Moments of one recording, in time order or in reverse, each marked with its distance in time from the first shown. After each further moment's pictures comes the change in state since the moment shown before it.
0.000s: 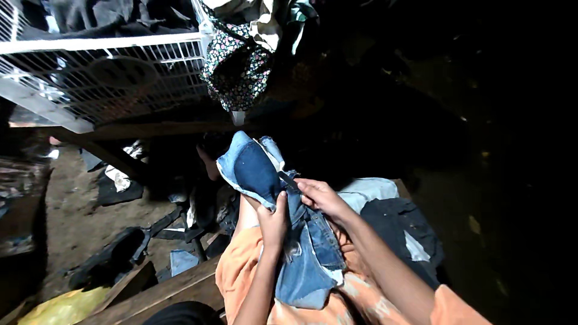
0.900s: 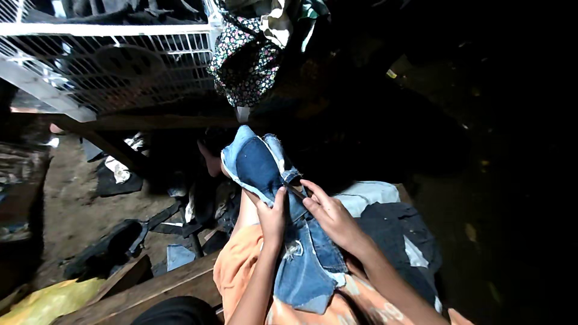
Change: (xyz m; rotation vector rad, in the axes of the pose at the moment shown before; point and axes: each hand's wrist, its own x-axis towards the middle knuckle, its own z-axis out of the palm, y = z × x) left_hand 0.005 0.011 0.000 -0.040 0.062 -0.134; right_hand -0.037 0.000 0.011 -0.706 0.118 -0.199
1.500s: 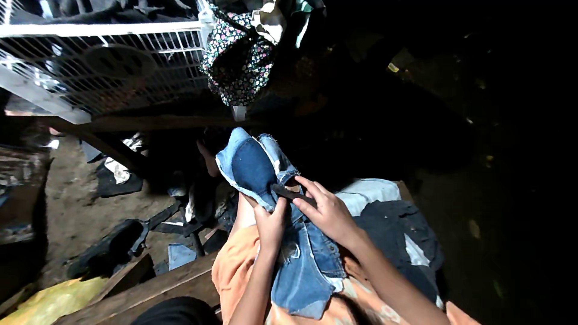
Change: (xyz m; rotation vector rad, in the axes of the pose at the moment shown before) left_hand -0.005 -0.010 -0.004 0.011 -0.057 0.082; right_hand 0.012 0.006 -0.002 -0.123 0.004 -0.007
